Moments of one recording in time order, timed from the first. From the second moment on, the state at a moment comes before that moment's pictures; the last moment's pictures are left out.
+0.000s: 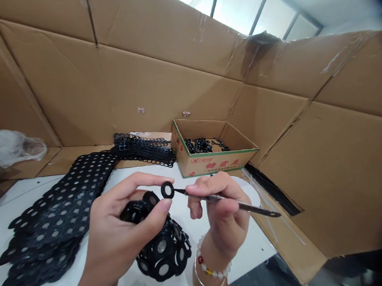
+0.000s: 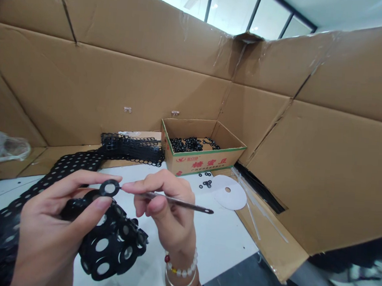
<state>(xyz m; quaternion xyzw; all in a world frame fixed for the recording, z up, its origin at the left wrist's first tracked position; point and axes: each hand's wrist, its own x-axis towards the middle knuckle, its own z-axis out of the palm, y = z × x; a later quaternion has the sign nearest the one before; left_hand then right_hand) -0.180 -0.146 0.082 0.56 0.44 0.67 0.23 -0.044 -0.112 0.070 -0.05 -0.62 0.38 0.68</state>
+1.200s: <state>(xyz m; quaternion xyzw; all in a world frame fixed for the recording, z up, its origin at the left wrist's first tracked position) -0.182 -0.146 0.081 0.57 0.44 0.66 0.21 -0.042 -0.114 0.070 -0.05 -0.61 0.41 0.67</state>
